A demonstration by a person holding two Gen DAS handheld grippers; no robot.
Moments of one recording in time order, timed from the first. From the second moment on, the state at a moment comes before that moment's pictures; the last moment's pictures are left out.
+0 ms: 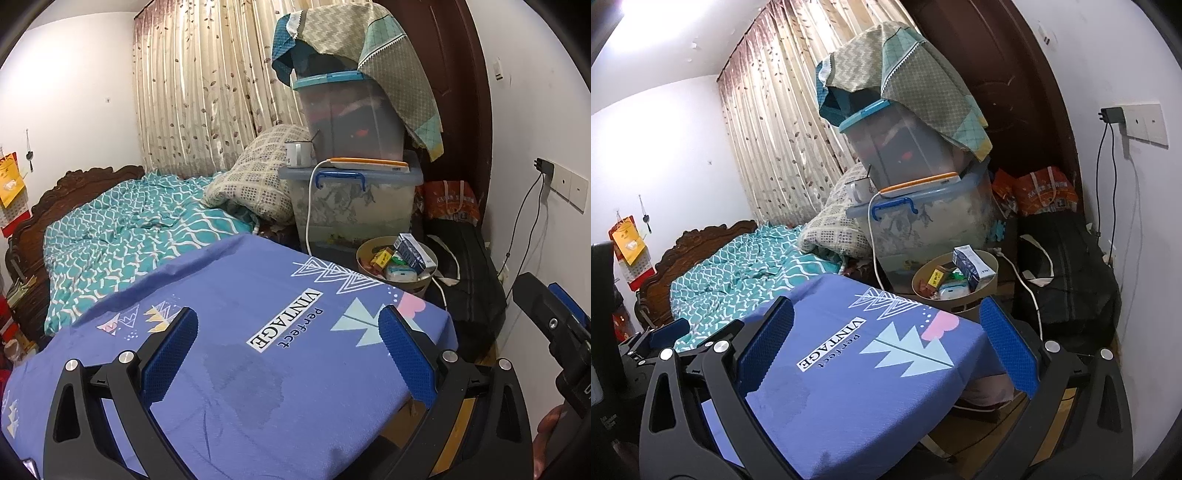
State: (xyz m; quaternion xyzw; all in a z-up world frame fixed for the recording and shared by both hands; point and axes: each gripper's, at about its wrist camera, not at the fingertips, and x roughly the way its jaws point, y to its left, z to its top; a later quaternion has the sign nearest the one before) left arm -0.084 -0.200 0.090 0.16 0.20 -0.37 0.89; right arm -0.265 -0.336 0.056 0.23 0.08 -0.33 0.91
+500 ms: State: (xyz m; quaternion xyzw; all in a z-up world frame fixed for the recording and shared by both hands) left arm -0.088 -0.189 0.092 0.16 0.21 -0.37 0.89; right arm -0.270 -0.330 0.058 0.23 0.07 -0.32 0.91
